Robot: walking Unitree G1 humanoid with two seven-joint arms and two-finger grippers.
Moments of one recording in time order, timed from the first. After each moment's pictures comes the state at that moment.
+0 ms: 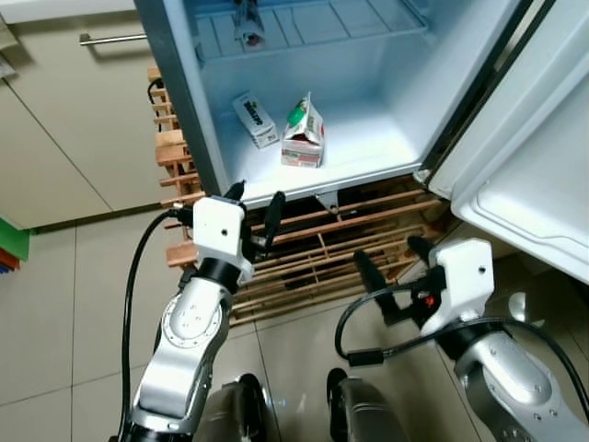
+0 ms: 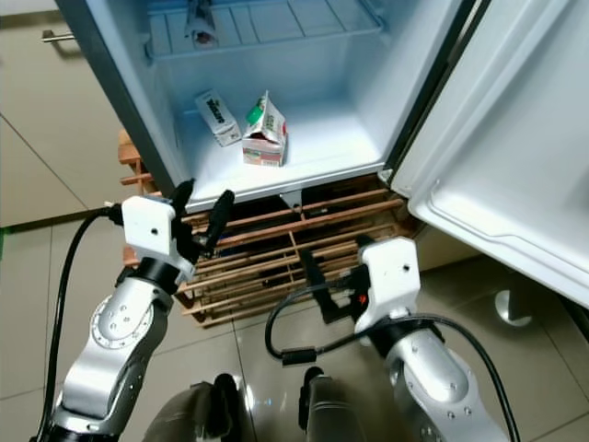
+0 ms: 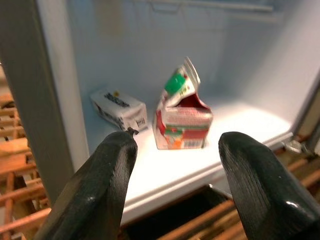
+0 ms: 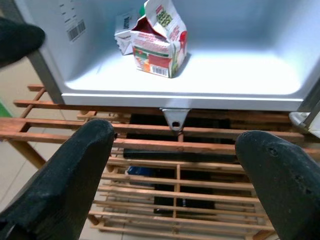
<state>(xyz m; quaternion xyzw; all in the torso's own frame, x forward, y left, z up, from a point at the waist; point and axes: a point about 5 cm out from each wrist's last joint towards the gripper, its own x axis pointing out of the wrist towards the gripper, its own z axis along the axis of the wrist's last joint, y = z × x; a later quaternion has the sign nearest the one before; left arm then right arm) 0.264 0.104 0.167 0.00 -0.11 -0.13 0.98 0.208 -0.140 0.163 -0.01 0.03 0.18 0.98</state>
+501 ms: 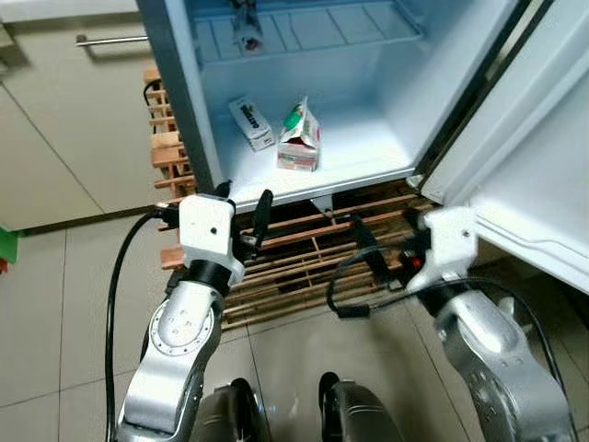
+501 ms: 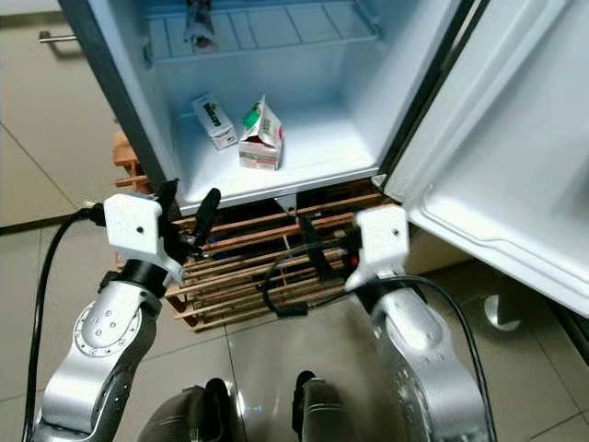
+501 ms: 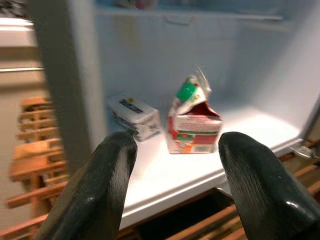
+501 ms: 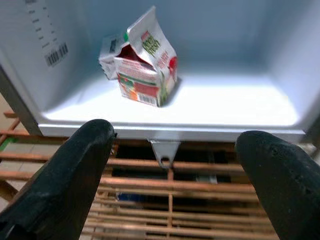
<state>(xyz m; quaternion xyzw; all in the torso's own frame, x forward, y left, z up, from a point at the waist) 0.249 0.117 0.175 0.02 -0.10 -0.10 0.99 0.256 -0.128 0.161 0.01 0.01 0.17 0.99</state>
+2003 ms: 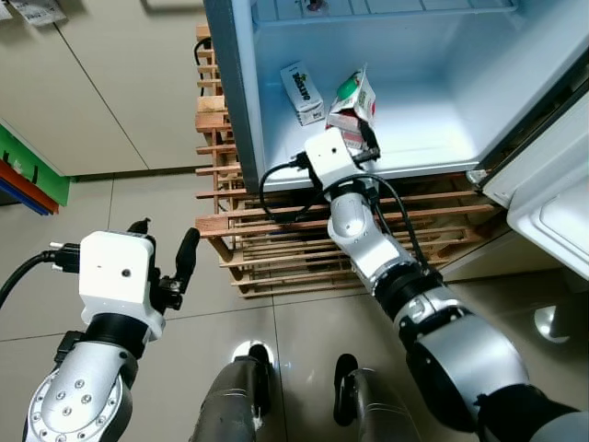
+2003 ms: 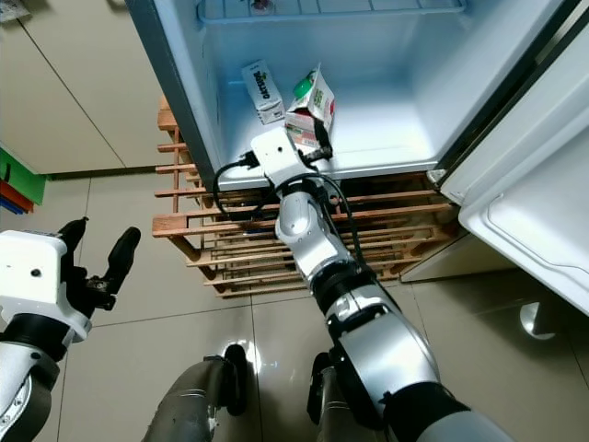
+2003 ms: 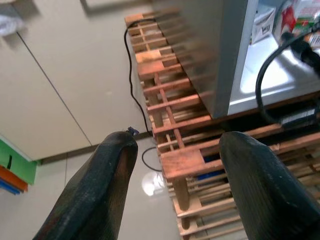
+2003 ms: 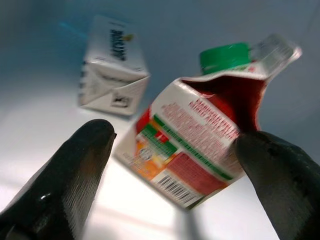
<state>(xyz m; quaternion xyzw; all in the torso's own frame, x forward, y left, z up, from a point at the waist) 0.181 0.172 0.190 0.09 0.00 -0.03 1.00 0.390 -0.052 0.179 -0.29 -0.12 -0.02 0.95</state>
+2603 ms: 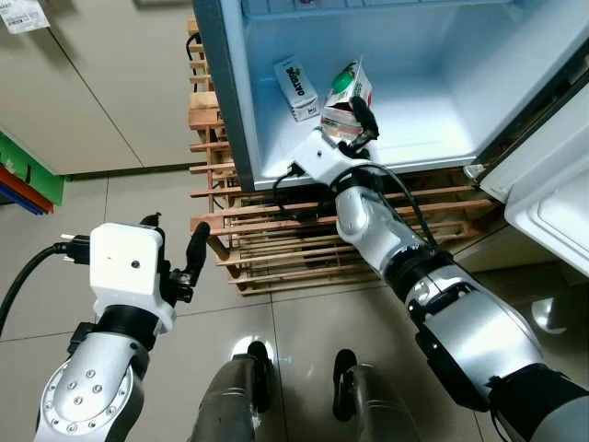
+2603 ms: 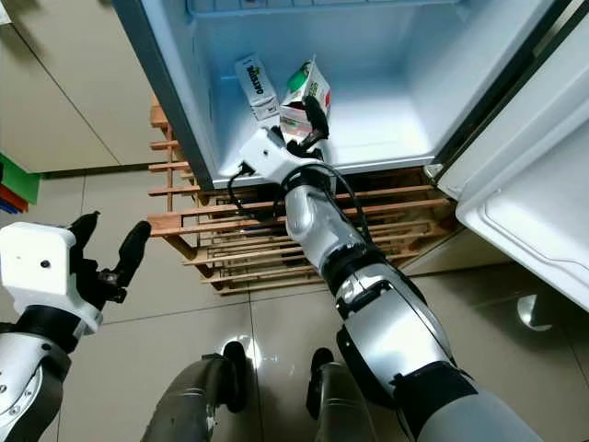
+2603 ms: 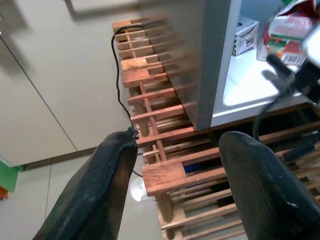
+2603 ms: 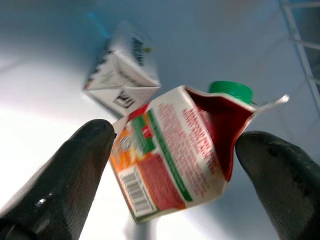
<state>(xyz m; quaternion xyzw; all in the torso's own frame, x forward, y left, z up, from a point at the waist) 0.191 0.162 0.195 0.07 -0.01 -0.04 1.00 0.384 -0.056 0.165 -0.46 -0.18 0.02 0.87</state>
